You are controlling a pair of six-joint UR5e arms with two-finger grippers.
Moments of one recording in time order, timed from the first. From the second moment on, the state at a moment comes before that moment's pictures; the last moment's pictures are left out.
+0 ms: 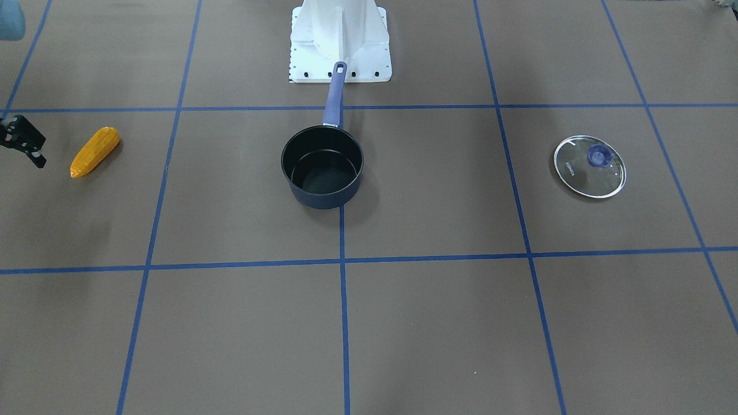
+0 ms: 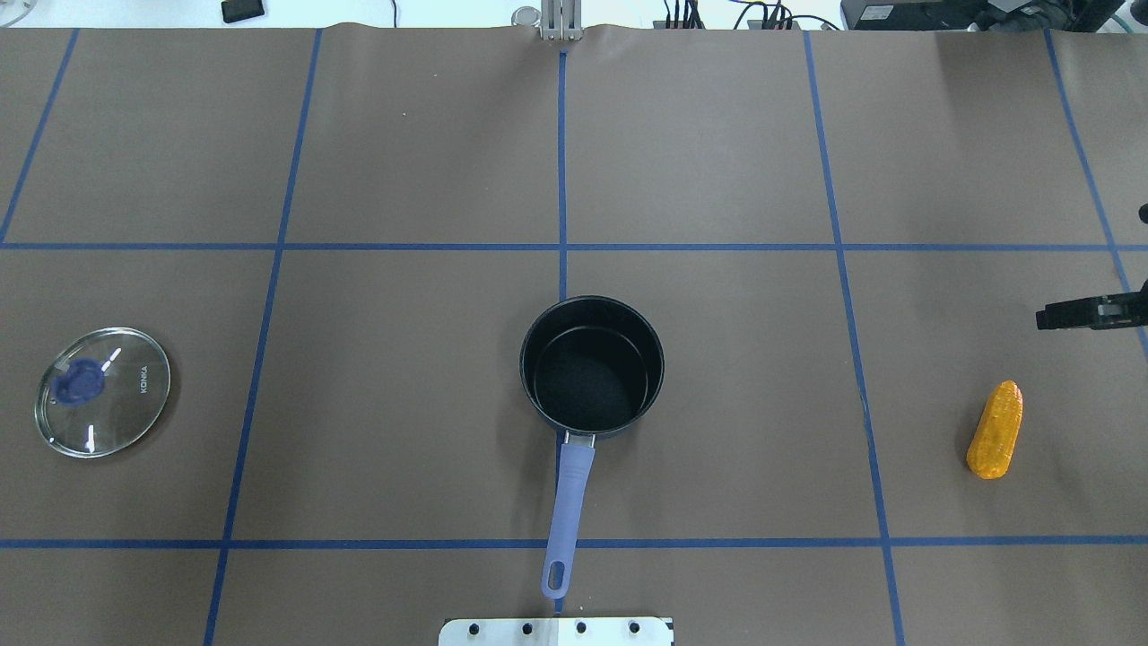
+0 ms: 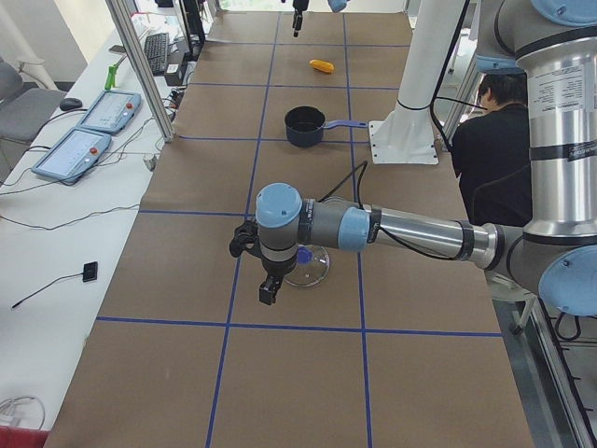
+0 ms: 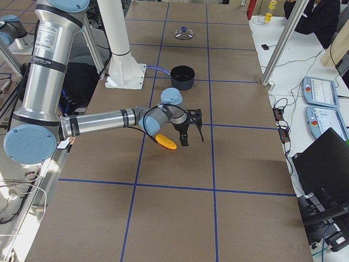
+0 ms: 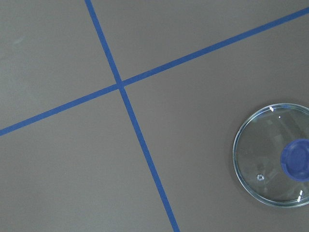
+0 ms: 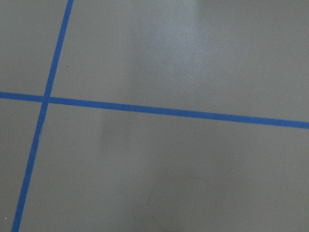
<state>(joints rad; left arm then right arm) -1.53 -1.43 -1.88 -1.54 -2.34 0.26 0.96 -1.87 1.95 -0.93 1.99 0.86</state>
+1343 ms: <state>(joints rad) -1.53 -1.42 -1.88 -1.55 -2.35 0.26 0.41 -1.97 1.91 -0.81 1.39 1.40</state>
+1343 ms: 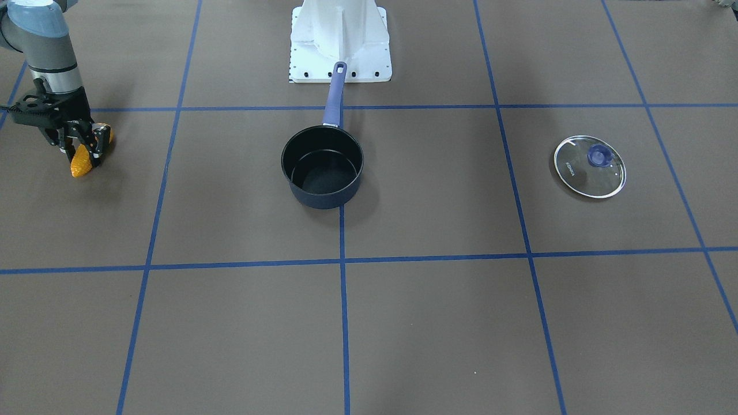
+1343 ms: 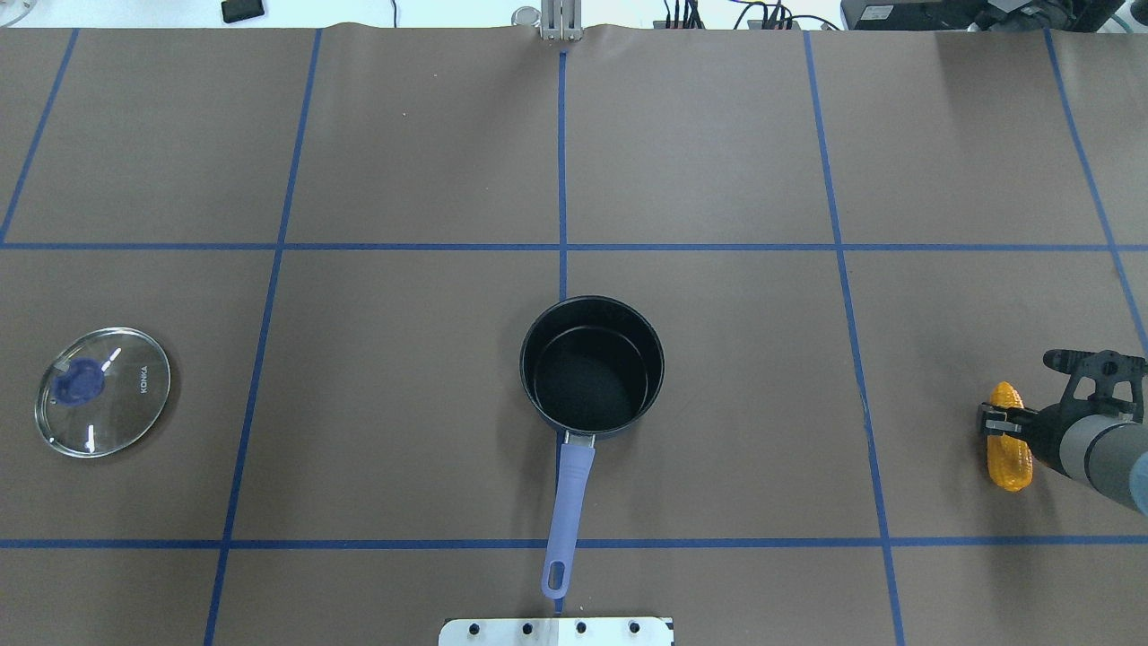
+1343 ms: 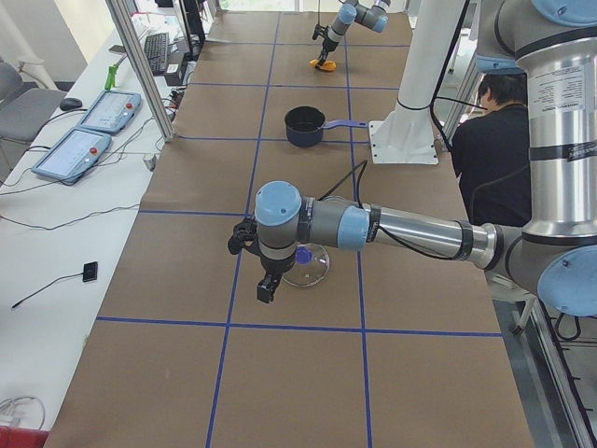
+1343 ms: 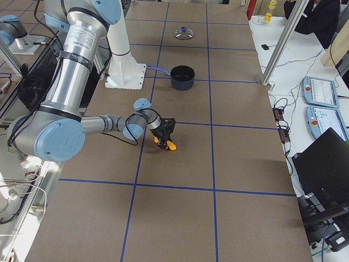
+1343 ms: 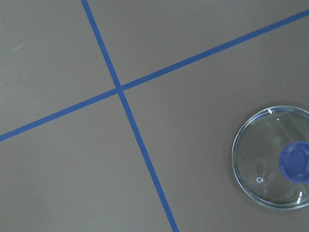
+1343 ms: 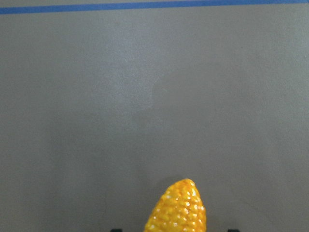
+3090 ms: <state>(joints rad) -1.52 -1.43 -1.88 -1.55 -2.35 0.26 0.43 -1.11 1.81 -1.04 1.50 1.42</state>
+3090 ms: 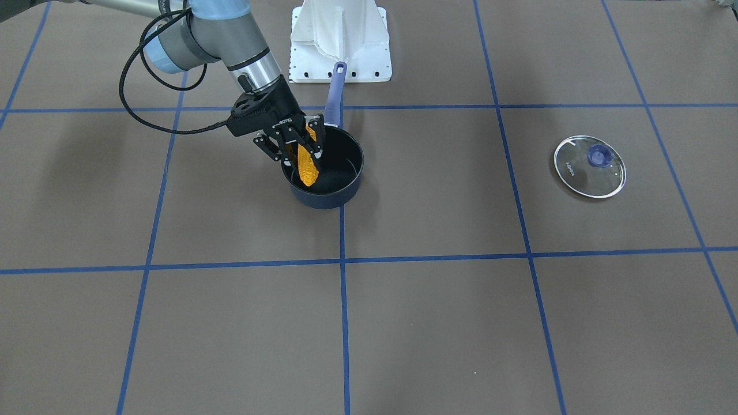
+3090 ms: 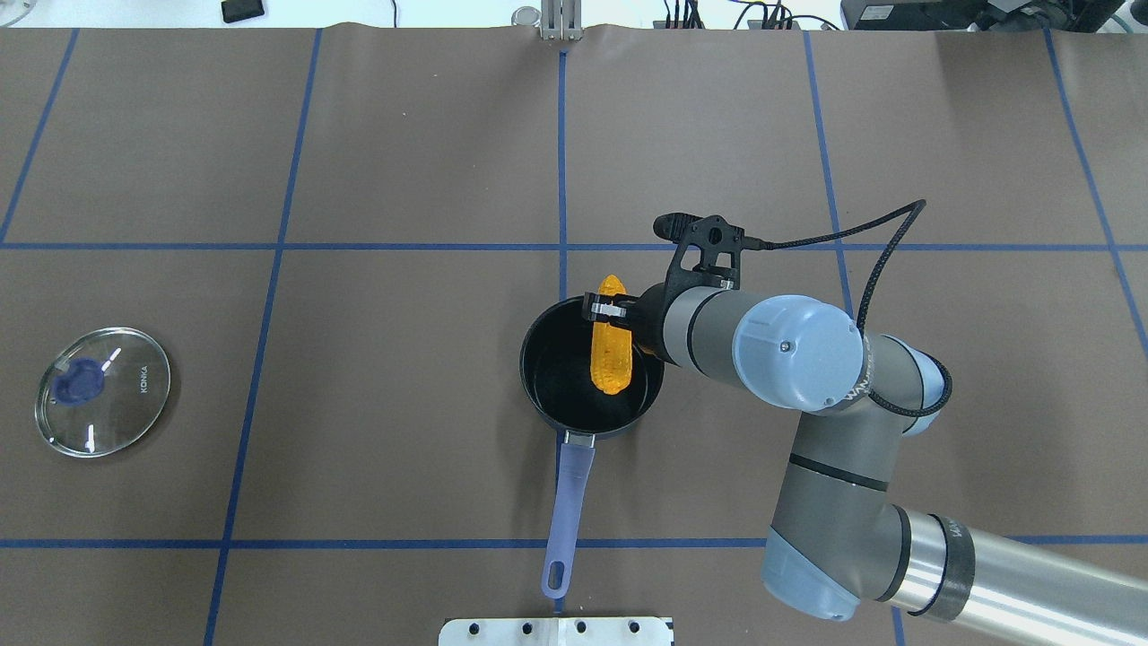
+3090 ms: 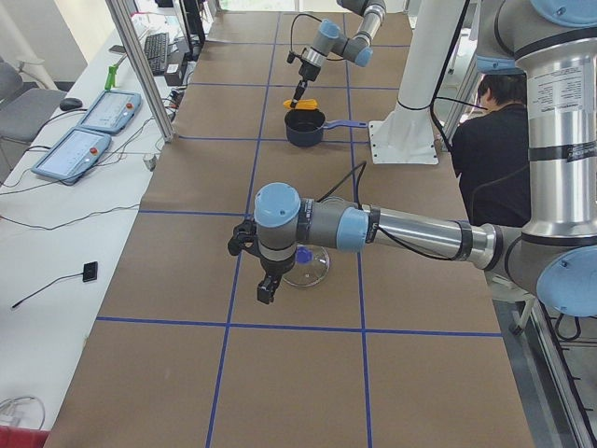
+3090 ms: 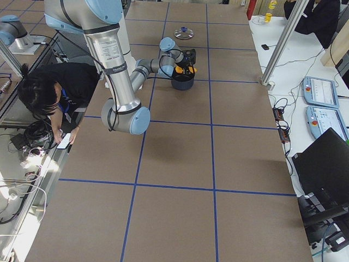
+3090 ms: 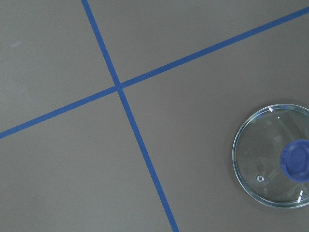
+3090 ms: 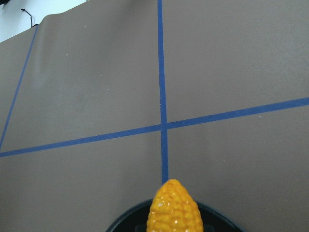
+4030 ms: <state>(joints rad) -1.52 -1.43 -1.85 -1.54 -2.35 0.25 0.87 -1.09 1.81 -1.46 1.94 0.93</state>
